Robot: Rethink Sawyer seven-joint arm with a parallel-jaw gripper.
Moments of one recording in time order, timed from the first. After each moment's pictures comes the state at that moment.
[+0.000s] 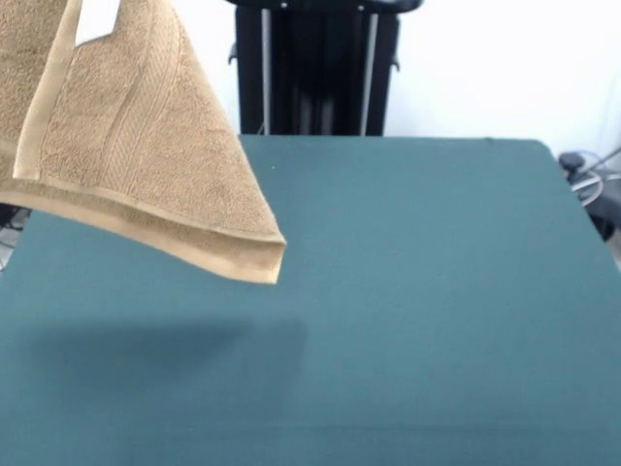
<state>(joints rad) 0.01 -0.70 -0.58 1.10 -0.27 1.08 1.55</state>
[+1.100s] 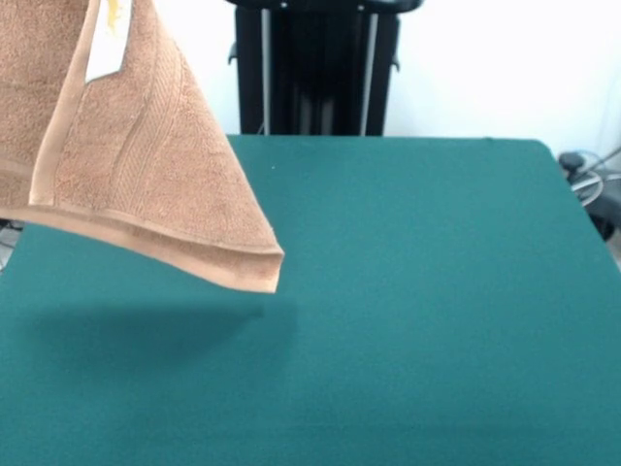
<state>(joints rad) 0.01 -0.68 -0.58 1.16 -0.26 1.01 1.56</state>
